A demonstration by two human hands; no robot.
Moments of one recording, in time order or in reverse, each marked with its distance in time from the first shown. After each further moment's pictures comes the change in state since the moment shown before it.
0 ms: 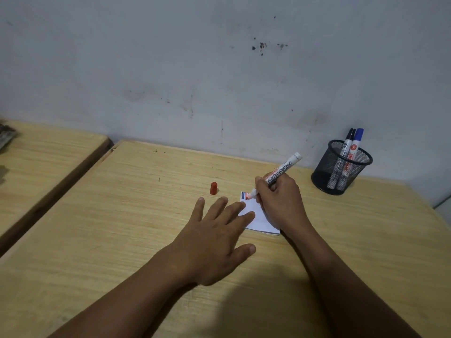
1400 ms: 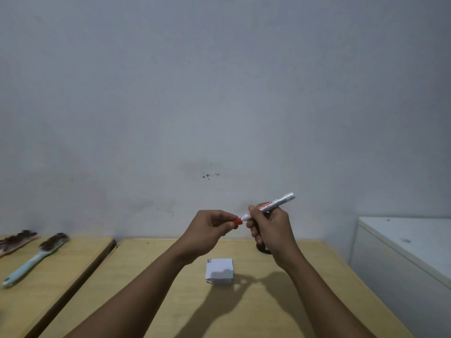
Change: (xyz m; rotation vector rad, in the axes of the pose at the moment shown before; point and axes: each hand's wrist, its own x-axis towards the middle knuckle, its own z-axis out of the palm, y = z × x) left_hand -0.027 0.105 -0.155 -0.943 0.455 0.118; right_hand -0.108 -0.134 -0.171 0.557 0.069 -0.130
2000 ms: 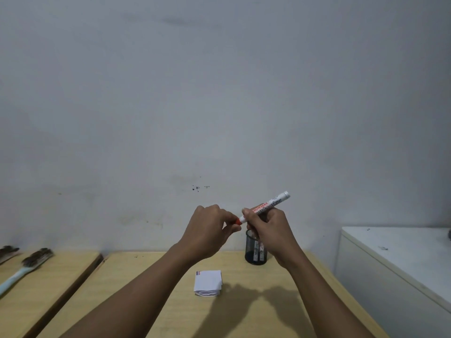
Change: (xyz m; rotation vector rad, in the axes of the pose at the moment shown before) left_hand 0.013 0.041 0.018 0.778 0.147 0.424; right_hand -0.004 -0.030 -0.026 -0.184 -0.039 -0.154
